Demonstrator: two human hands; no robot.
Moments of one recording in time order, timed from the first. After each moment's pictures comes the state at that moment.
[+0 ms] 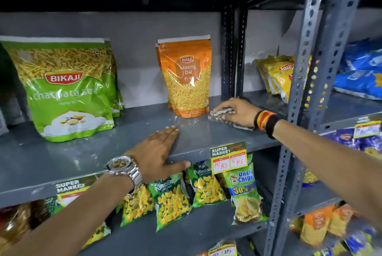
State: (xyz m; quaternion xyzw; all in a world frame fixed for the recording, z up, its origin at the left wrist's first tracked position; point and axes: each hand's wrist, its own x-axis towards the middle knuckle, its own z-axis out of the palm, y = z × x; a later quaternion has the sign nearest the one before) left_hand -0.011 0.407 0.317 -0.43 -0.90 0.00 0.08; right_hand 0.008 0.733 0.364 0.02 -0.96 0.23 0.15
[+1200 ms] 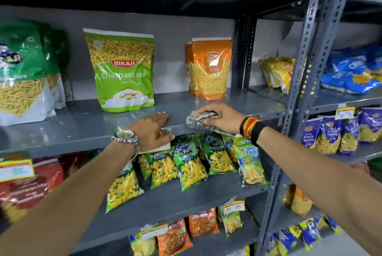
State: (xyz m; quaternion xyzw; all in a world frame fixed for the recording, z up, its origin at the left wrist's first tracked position) left_hand 0.004 0.255 0.325 -0.41 -0.90 0.02 0.14; right_hand 0.122 0.507 0.359 0.08 -0.93 0.35 0.12
